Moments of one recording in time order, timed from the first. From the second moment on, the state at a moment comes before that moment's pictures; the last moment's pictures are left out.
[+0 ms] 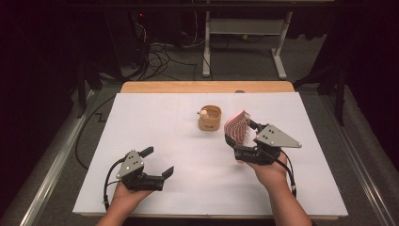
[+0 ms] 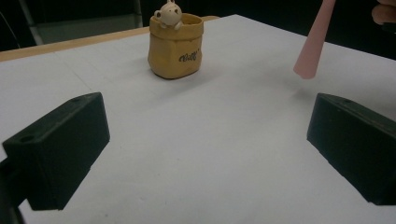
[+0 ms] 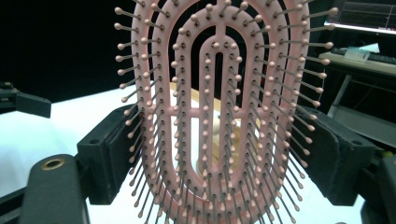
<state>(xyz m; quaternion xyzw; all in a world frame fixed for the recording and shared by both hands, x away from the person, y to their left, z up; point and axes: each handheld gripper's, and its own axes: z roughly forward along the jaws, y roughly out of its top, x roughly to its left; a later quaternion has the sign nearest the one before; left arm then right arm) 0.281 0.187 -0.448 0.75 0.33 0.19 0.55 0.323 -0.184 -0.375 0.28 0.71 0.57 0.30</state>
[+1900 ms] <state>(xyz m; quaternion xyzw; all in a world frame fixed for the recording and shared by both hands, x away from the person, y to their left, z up) 0.289 0.158 -0.413 0.74 0.32 0.18 0.57 0.311 -0.161 -0.383 0.25 0.72 0.57 0.30</state>
